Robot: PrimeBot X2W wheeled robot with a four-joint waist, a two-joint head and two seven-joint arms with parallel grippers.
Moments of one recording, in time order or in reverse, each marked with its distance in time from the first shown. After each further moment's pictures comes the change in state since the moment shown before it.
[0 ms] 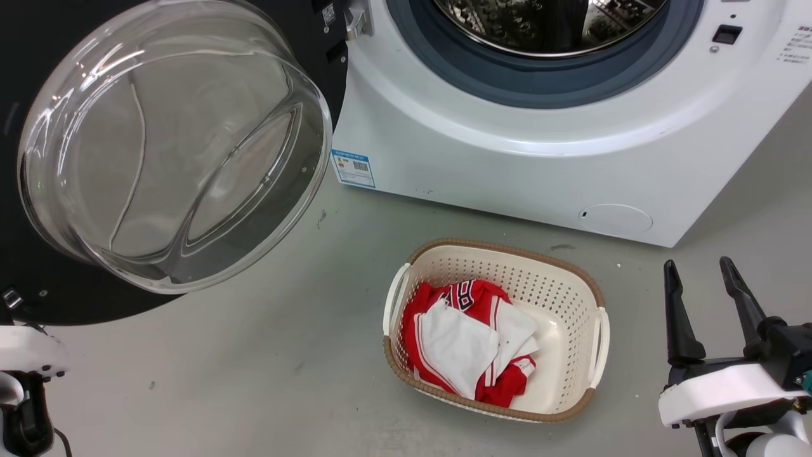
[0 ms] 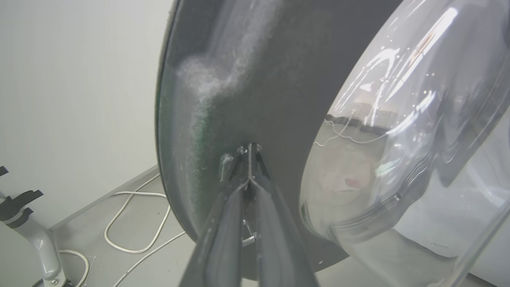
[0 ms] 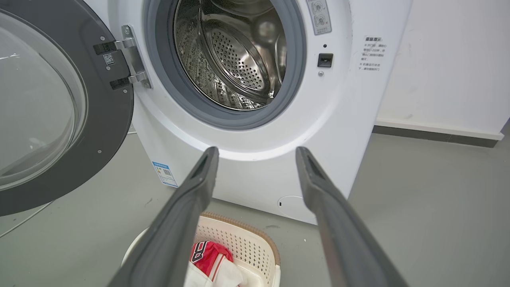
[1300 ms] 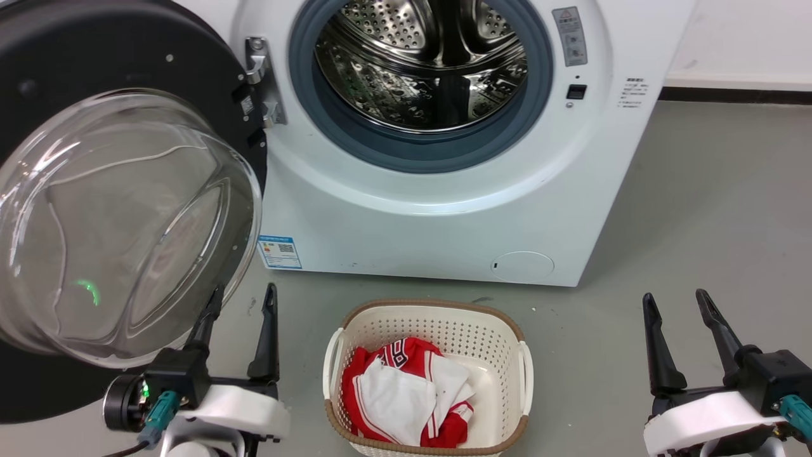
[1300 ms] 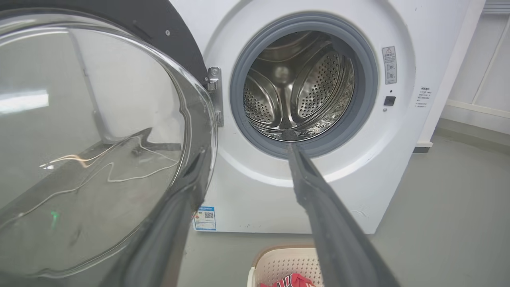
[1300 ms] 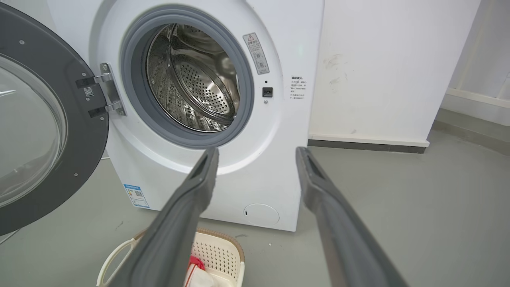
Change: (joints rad) left arm 0.211 -0.290 -0.290 -0.341 0.273 -0.049 0.002; right arm 0.061 0.000 0.038 0.033 0.015 0.000 -0.023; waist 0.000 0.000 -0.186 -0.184
